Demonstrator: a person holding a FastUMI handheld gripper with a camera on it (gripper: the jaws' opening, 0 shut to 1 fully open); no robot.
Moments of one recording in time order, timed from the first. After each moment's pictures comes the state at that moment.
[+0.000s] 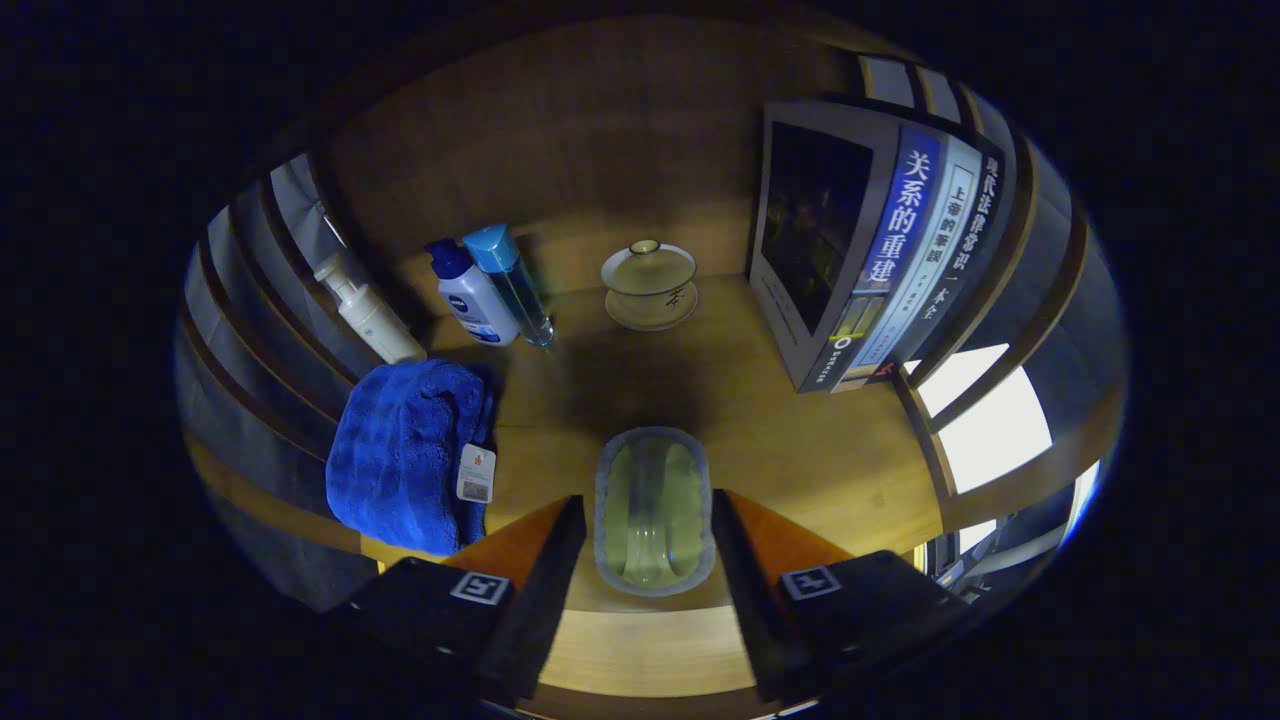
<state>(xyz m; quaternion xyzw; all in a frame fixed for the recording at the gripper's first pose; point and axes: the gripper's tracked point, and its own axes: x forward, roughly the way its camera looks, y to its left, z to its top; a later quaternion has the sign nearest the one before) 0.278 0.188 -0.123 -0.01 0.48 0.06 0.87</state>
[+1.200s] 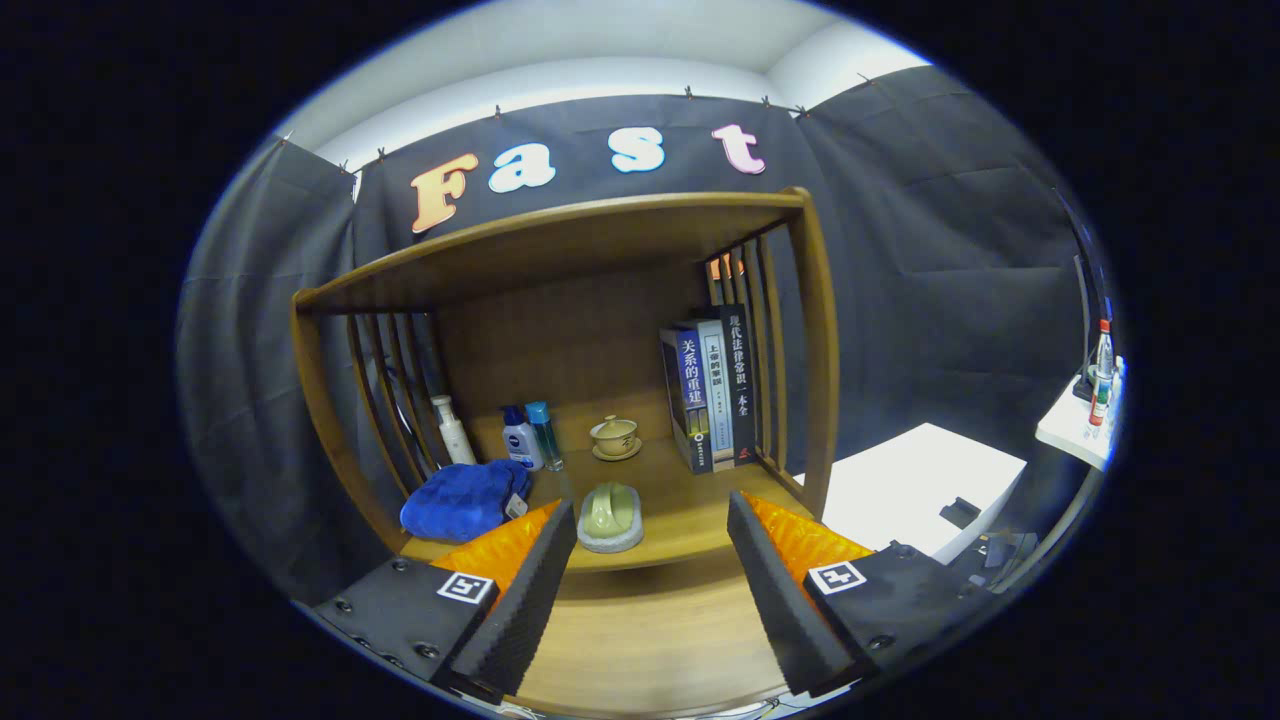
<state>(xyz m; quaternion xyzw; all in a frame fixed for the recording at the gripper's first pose) 0.070 0.088 0.004 0.05 0.11 0.06 0.99</state>
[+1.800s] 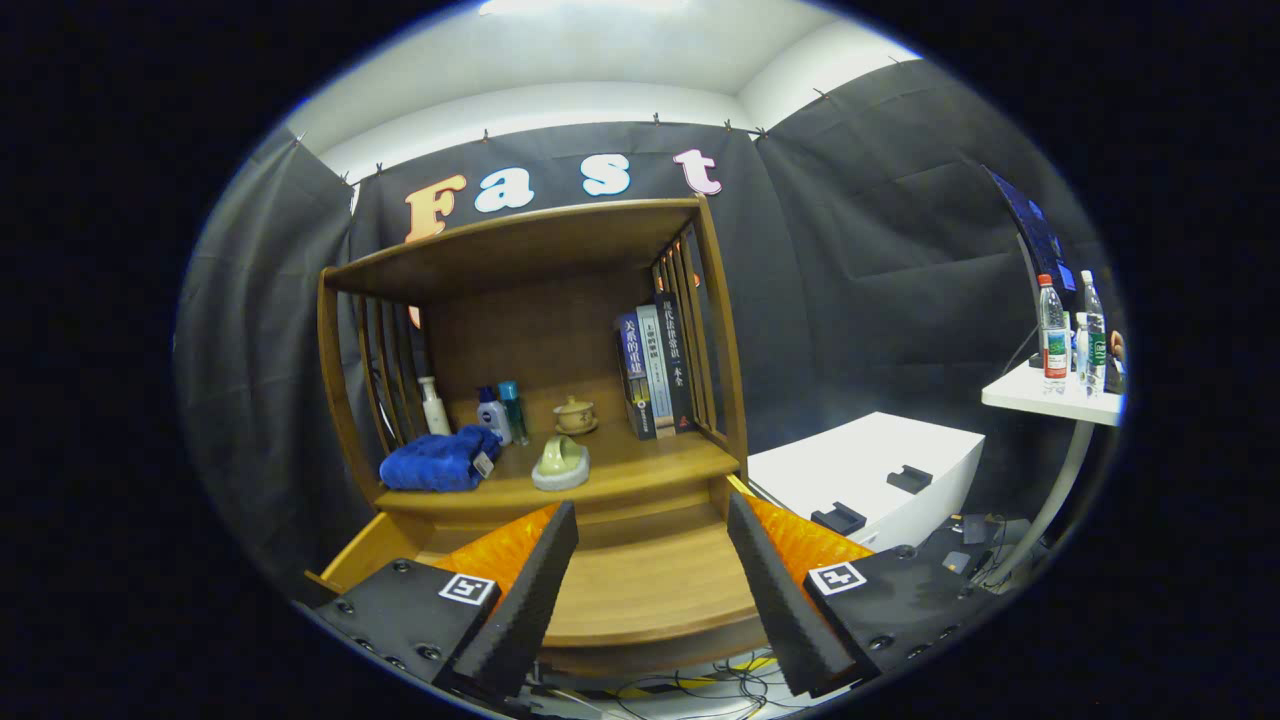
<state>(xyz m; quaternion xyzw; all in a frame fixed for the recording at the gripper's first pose) -0.028 0.017 -0.079 0.04 0.09 0.03 0.99</state>
